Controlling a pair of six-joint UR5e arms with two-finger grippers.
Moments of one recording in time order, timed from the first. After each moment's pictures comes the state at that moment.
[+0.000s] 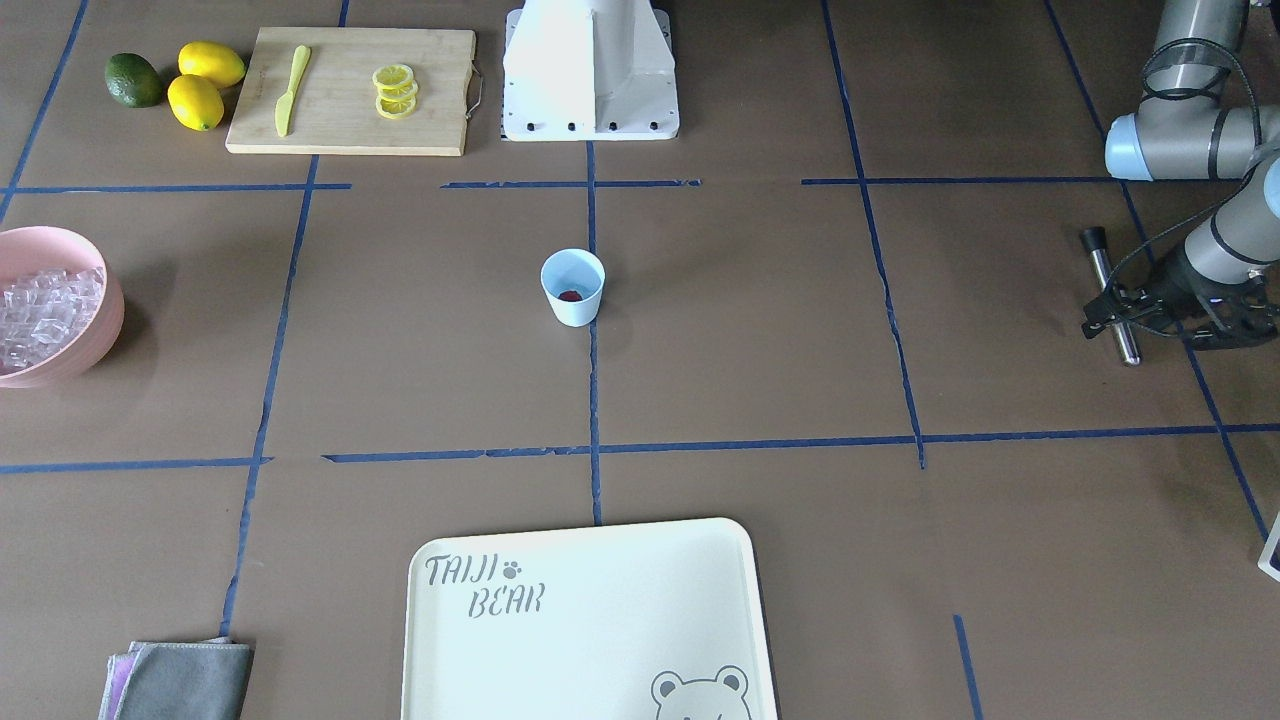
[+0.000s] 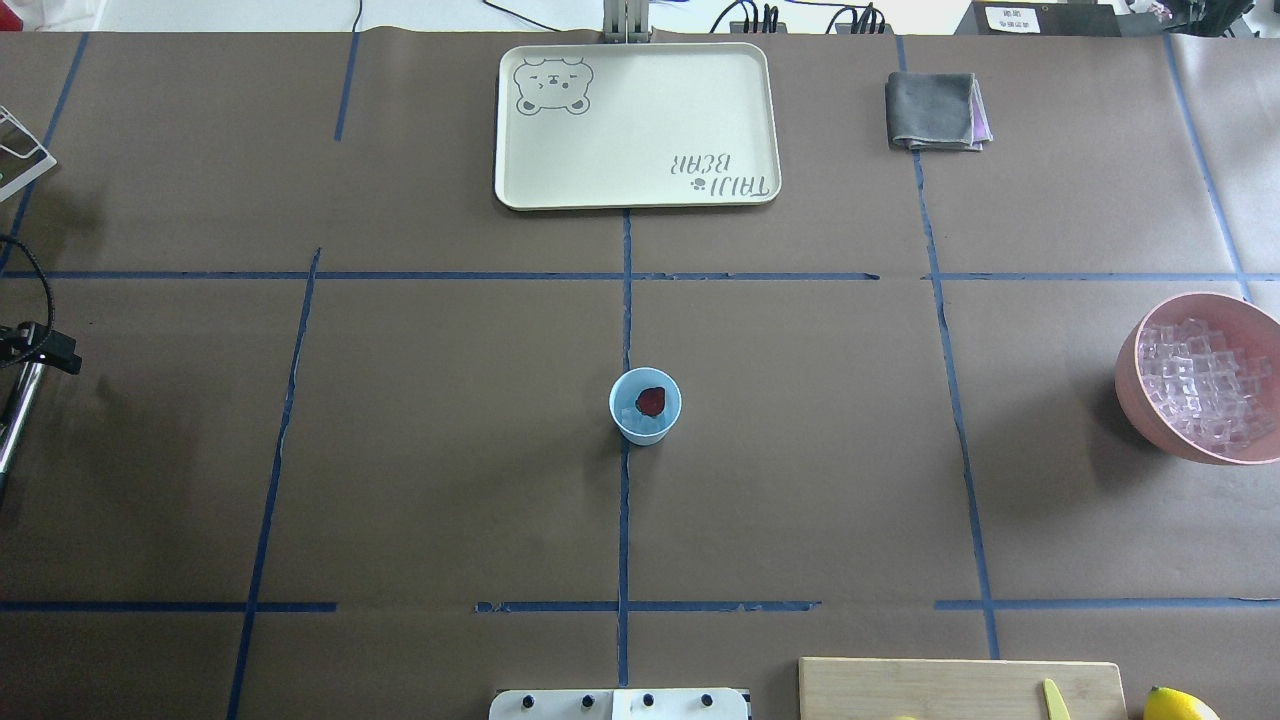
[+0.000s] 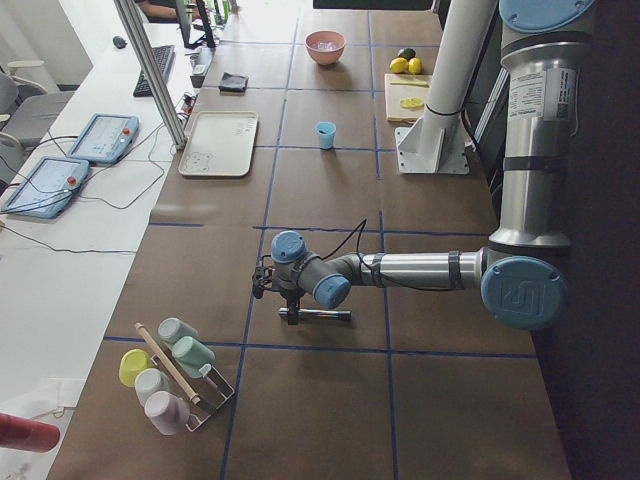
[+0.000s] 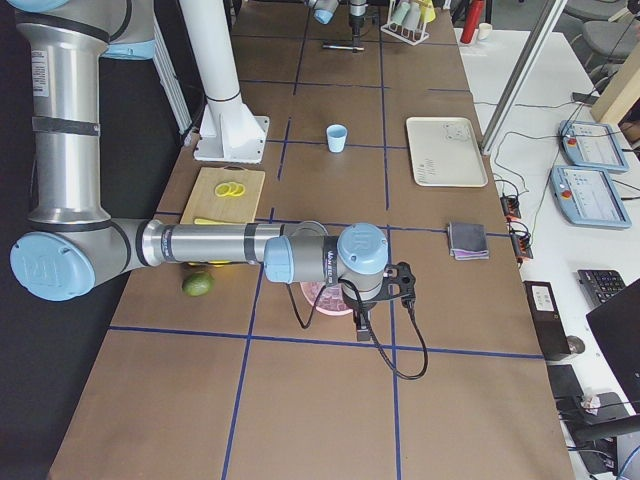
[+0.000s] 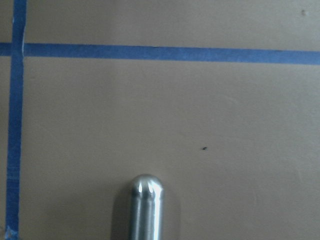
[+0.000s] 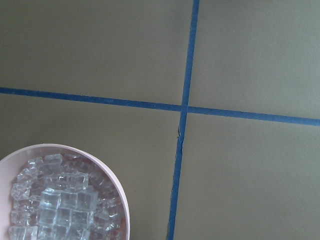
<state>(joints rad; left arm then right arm) -1.06 -1.55 -1.44 -2.19 -2.21 -0.72 1.61 -1.63 1.69 -1.55 2.41 -0.07</state>
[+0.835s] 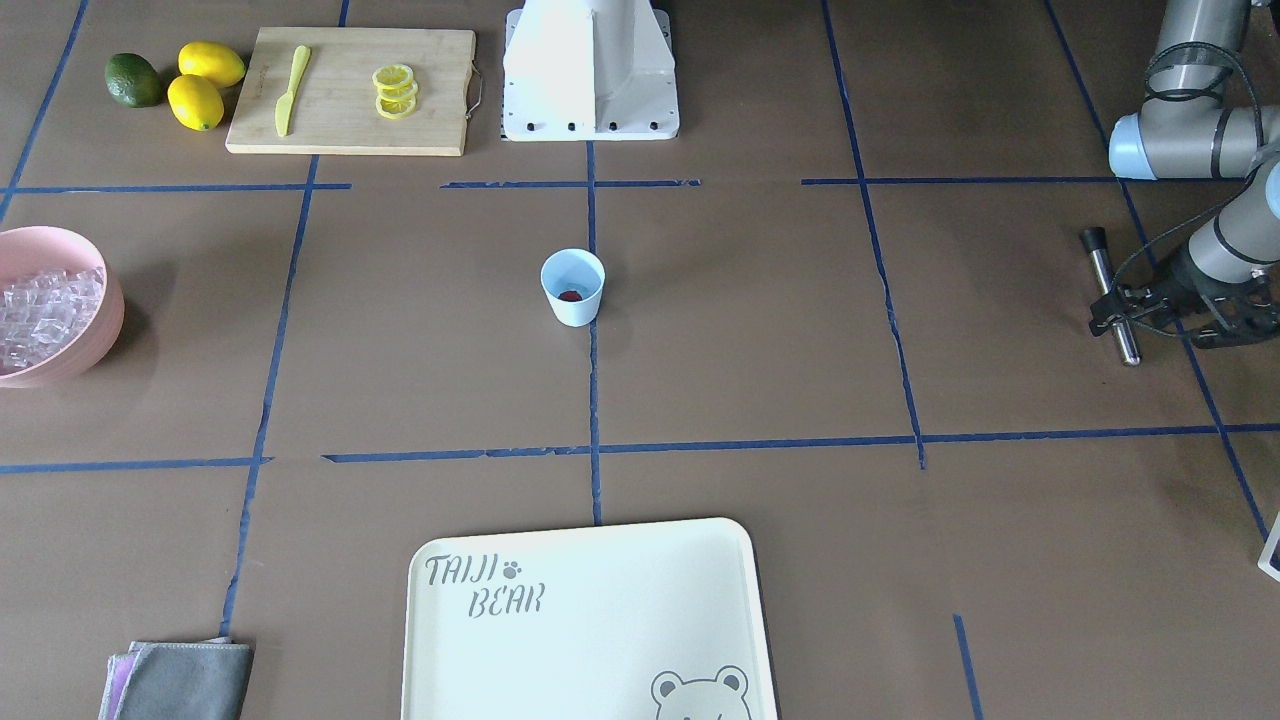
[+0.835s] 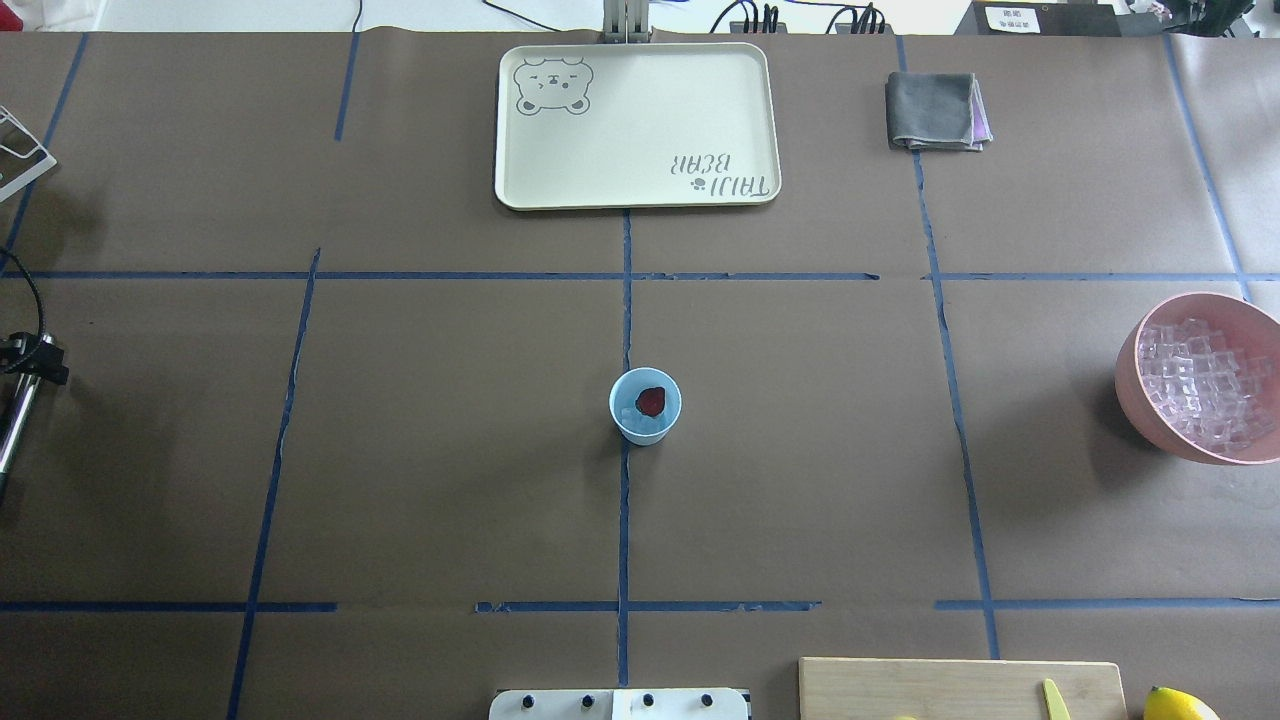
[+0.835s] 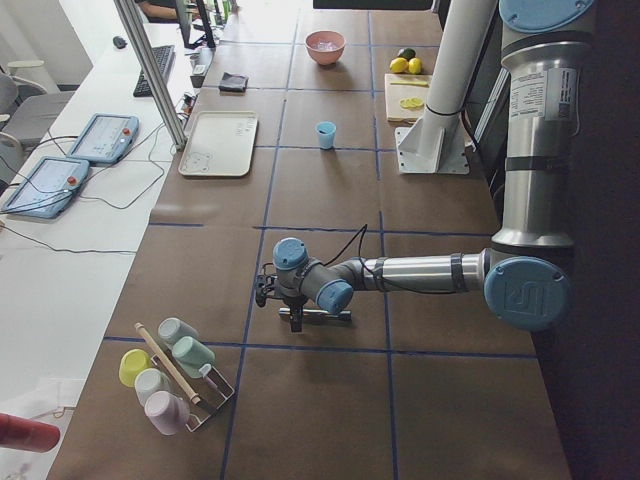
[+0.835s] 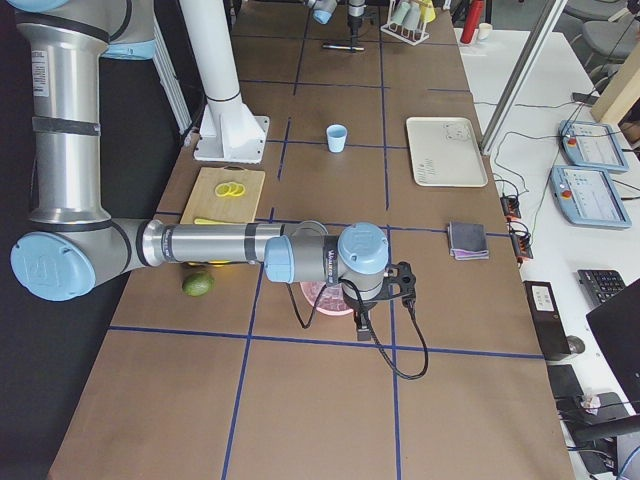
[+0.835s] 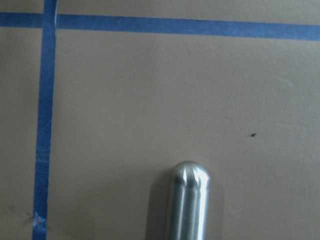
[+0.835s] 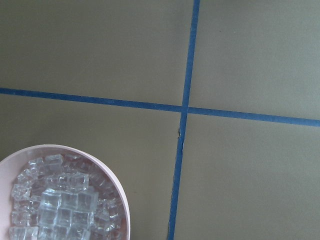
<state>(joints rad) -1.06 -1.54 -1.42 -2.19 -2.21 -0.73 1.61 -1.62 1.68 -1.55 2.41 -0.07</state>
